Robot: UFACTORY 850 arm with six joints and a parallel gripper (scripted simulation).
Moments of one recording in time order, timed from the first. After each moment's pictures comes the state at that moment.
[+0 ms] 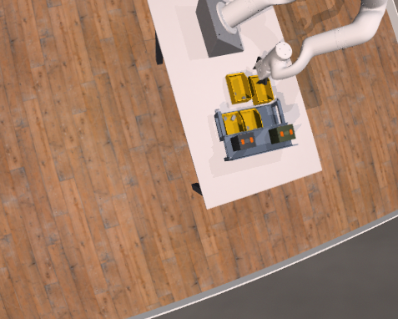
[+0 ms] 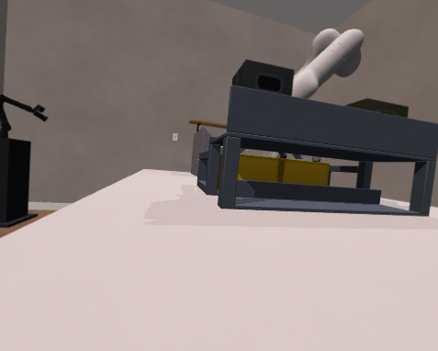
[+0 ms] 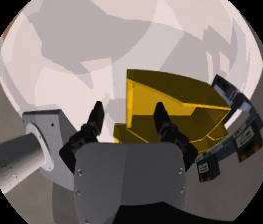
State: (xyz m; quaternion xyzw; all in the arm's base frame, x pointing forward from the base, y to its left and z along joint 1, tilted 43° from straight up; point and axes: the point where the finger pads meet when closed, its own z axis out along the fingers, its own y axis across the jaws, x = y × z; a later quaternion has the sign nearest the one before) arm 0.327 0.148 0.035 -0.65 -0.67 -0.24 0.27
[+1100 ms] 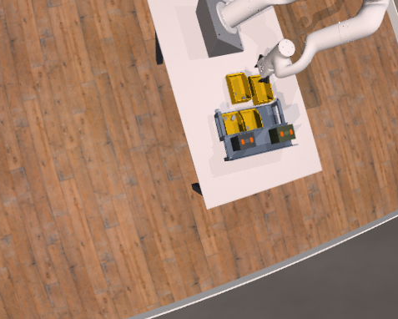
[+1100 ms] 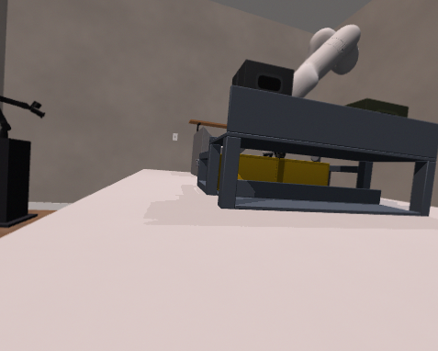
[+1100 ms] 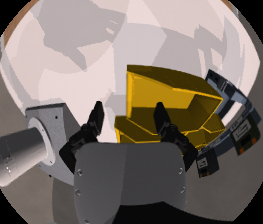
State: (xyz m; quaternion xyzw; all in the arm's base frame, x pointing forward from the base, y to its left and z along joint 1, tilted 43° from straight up) arm 0.328 0.132 0.053 -0.65 -0.67 -0.24 0.27
